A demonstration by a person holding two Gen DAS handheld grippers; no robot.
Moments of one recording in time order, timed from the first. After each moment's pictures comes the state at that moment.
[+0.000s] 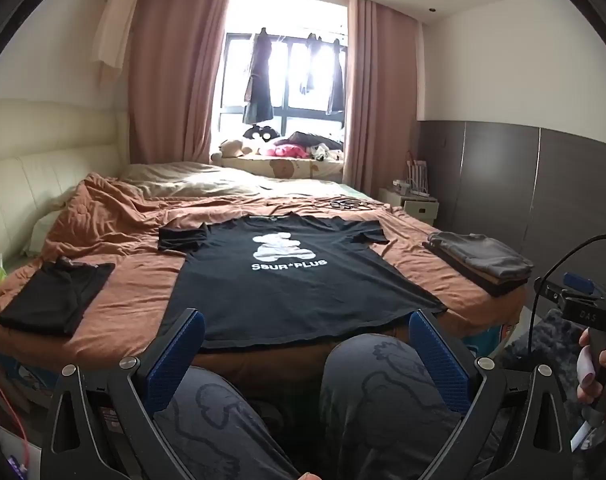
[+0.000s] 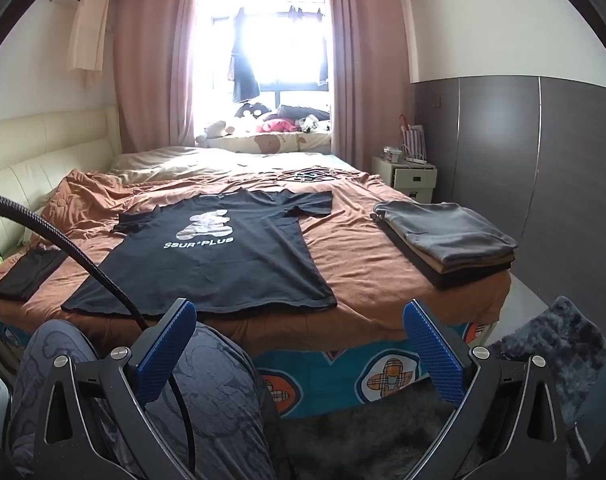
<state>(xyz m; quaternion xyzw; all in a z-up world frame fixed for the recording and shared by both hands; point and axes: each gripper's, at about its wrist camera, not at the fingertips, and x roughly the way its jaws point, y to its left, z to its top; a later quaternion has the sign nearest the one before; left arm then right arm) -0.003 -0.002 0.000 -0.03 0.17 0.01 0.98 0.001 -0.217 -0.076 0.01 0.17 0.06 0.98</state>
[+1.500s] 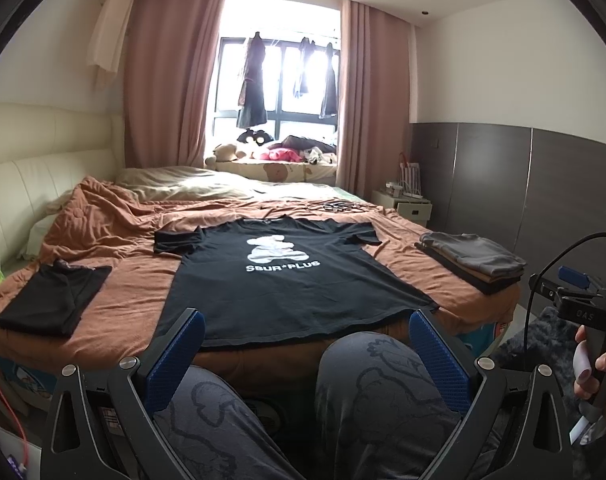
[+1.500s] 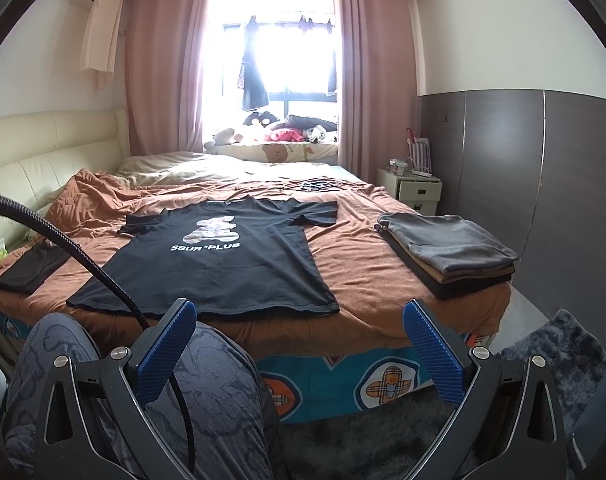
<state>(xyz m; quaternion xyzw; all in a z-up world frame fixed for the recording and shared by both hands) -0.009 -0.006 0.001 -0.03 0.17 -0.01 0.98 -0.004 -0.217 -0.076 0.00 0.16 0.07 0.99</state>
